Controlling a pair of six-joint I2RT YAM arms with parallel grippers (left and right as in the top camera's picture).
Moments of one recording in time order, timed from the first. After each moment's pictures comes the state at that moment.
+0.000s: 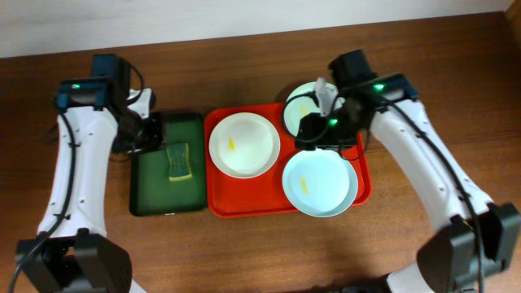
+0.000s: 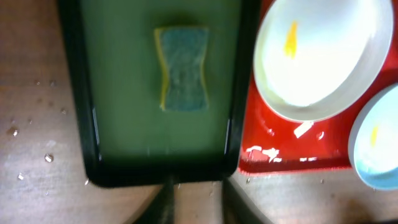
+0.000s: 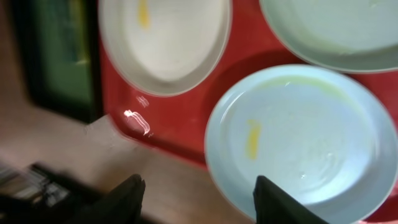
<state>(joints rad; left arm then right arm) -0.04 1.79 1.72 -1.37 0.16 -0.09 0.24 1.68 1.51 -1.18 -0.39 0.21</state>
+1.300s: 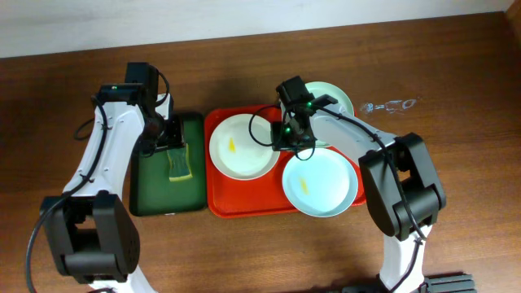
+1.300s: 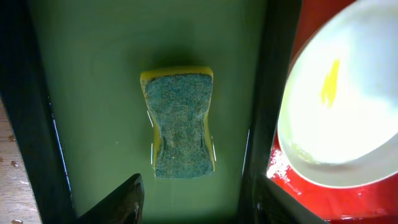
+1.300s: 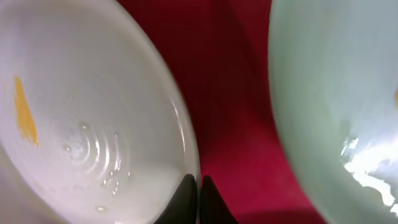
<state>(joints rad) -0.09 1.93 1.61 -1.14 0.09 -0.14 0.36 2.05 1.40 -0.65 -0.23 0.39</state>
